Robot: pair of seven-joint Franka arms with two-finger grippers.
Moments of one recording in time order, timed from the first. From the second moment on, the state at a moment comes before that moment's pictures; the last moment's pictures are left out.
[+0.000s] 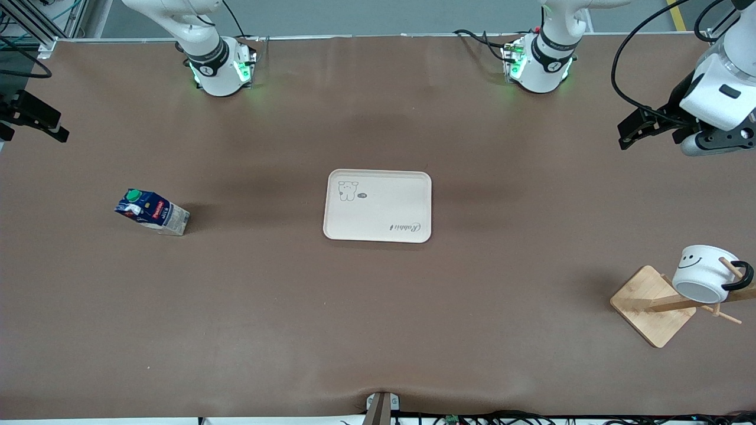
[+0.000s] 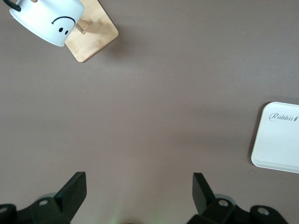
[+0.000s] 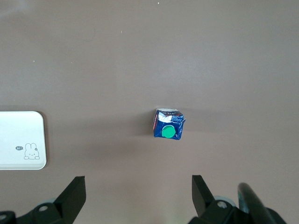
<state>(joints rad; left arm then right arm) -0.01 -0.08 -0.12 -1.66 0.04 1.56 -0.21 -0.07 -0.06 0.01 -1.51 0.02 1.47 -0.01</state>
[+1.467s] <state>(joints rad) 0.31 -0.03 -0.11 -1.97 -0.09 2.25 -0.04 -0.09 -0.04 0.01 -1.51 0.03 1.47 -0.01</state>
